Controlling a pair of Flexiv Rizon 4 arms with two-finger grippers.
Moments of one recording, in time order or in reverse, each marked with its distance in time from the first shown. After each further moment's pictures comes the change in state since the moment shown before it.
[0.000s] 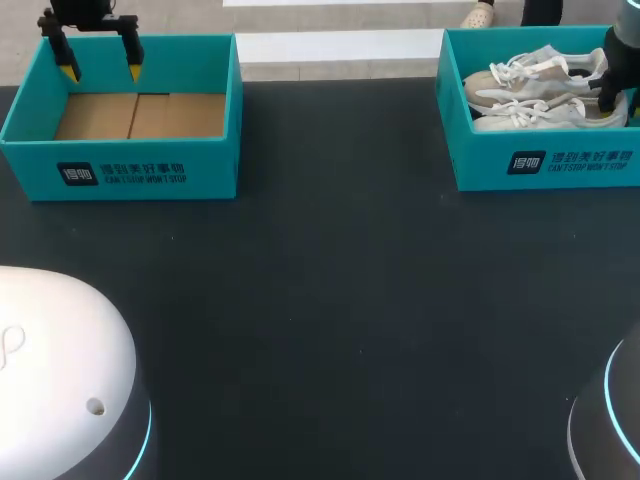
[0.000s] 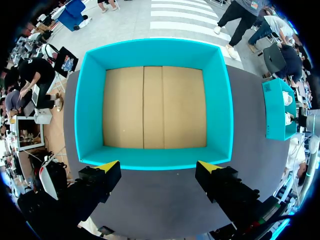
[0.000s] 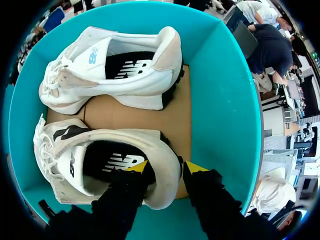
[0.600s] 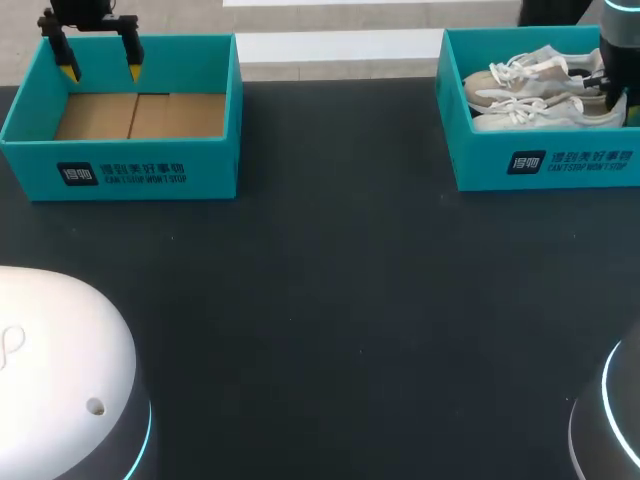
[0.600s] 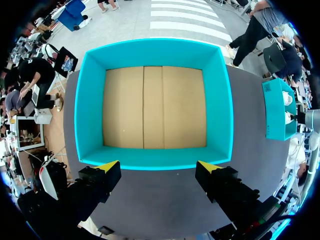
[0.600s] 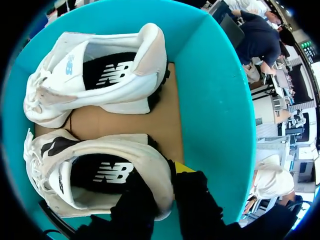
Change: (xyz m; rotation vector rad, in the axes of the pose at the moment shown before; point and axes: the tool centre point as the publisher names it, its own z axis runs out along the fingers) left arm 0.000 0.000 0.000 0.000 0.000 0.000; right arm -0.005 0.007 0.001 0.041 -0.102 0.107
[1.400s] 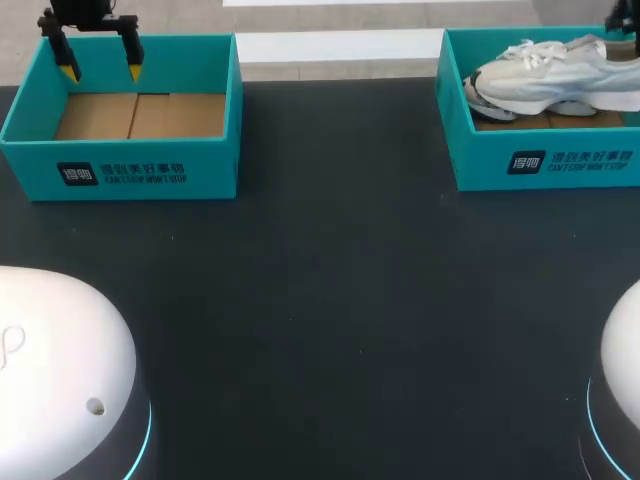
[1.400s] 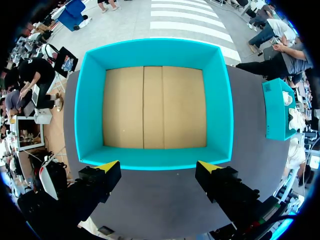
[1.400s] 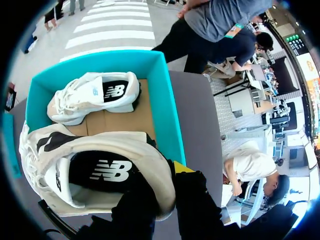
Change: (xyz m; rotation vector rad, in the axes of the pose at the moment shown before) left arm 0.000 0.000 0.000 0.000 0.000 0.000; right arm -0.036 -0.025 -0.146 0.006 -0.130 0.077
